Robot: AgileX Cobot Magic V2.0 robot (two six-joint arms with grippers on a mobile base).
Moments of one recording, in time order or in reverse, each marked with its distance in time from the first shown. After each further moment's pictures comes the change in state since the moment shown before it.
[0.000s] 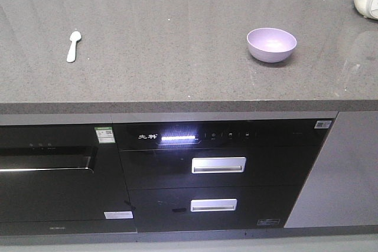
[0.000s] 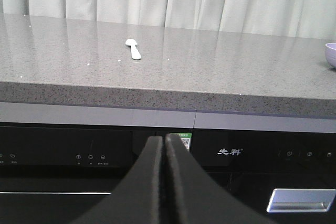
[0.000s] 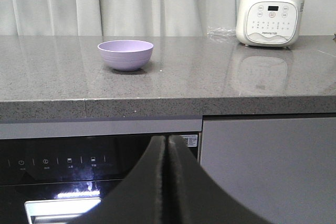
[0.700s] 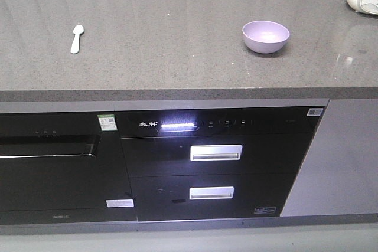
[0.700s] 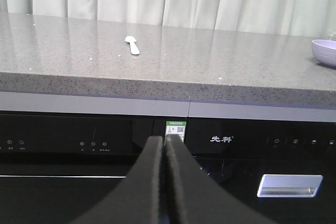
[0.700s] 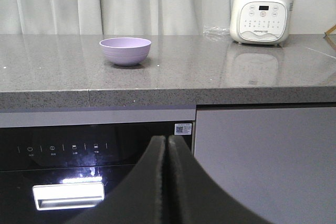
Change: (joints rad) left arm 0.000 0.000 0.000 0.000 0.000 0.000; right arm 0.000 0.000 0.000 0.000 0.000 0.000
